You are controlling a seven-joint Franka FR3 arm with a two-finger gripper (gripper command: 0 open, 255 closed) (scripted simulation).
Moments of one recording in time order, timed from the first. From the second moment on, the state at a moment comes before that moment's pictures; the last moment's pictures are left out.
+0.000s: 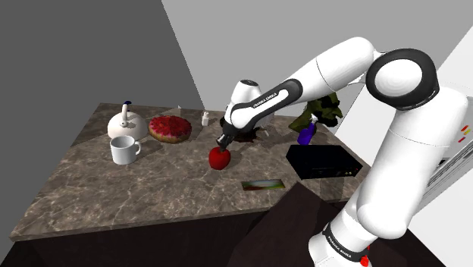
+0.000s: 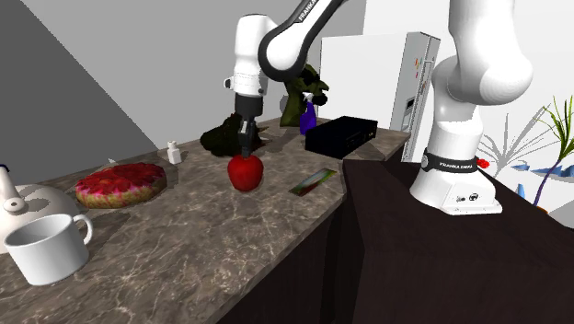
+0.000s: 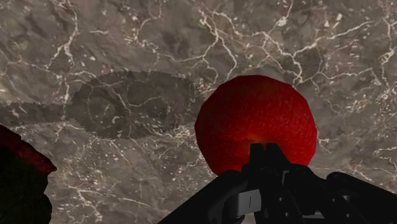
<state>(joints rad) 0.02 0.20 0.03 -2.27 0.04 2.60 -0.07</state>
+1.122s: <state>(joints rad) 0.02 0.04 0.03 -2.21 0.04 2.38 -0.06</state>
